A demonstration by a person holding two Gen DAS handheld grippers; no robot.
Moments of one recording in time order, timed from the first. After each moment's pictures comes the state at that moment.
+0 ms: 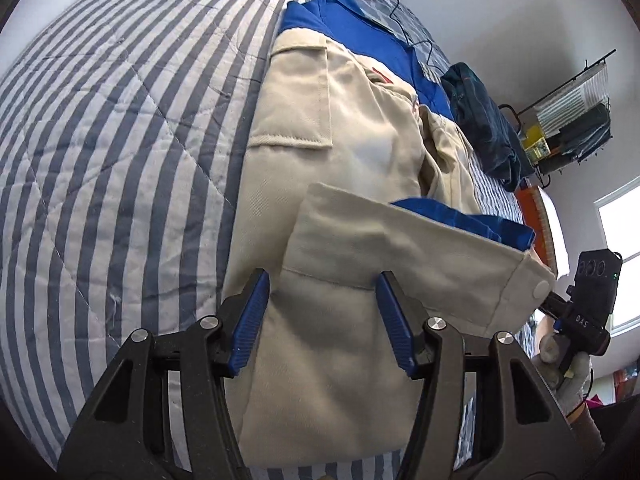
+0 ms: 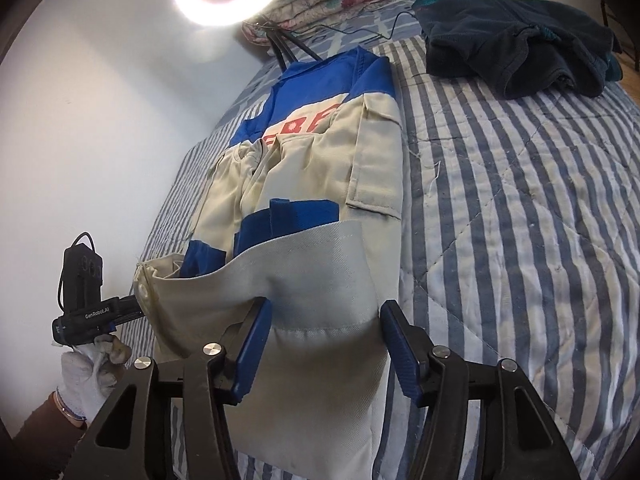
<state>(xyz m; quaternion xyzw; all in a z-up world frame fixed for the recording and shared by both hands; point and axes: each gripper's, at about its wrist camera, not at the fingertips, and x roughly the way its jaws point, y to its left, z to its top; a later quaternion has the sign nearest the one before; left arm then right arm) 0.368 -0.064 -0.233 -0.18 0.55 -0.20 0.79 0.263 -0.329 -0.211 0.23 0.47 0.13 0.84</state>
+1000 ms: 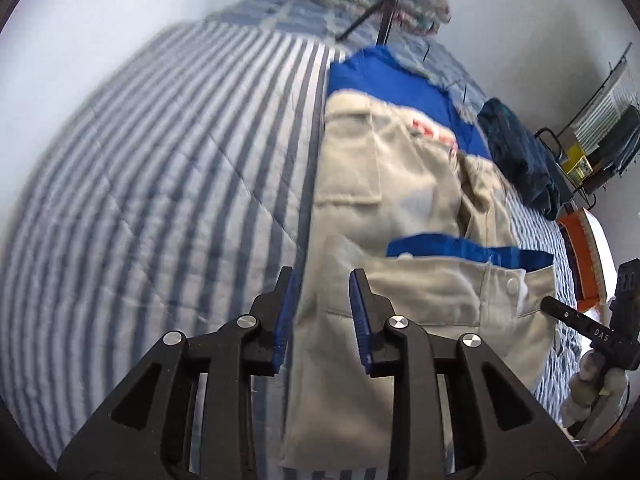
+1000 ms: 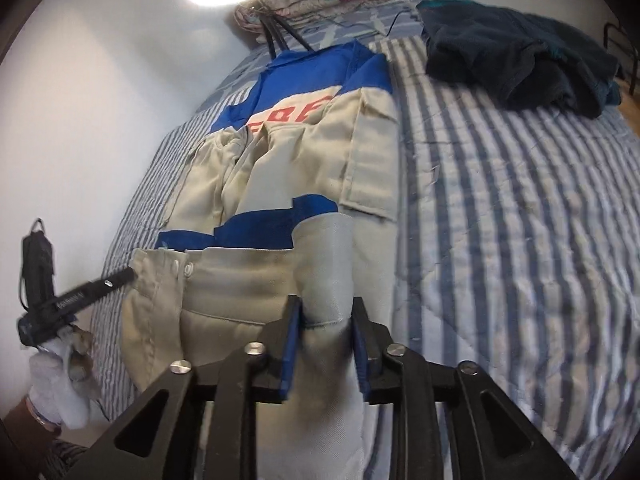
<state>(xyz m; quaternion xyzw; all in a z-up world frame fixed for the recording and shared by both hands) 0.347 -0.039 -0.194 -0.12 0.48 -0.11 0.86 0.258 -0.325 -0.199 0.18 0.48 0.08 0.85</state>
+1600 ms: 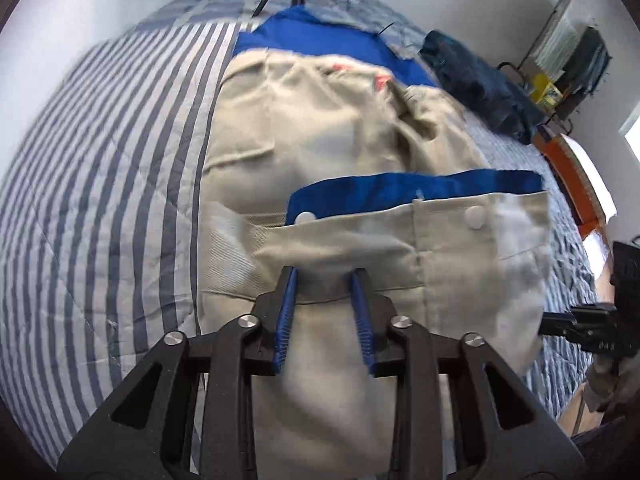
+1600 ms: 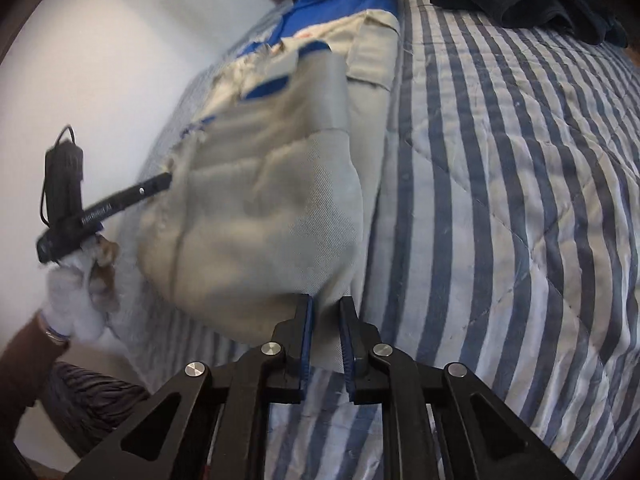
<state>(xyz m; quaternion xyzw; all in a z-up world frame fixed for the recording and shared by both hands) 0.343 -0.108 -0.229 -0.03 0.51 -0.19 0.84 0.194 -0.325 -0.249 0.17 0.56 0.14 0.80</state>
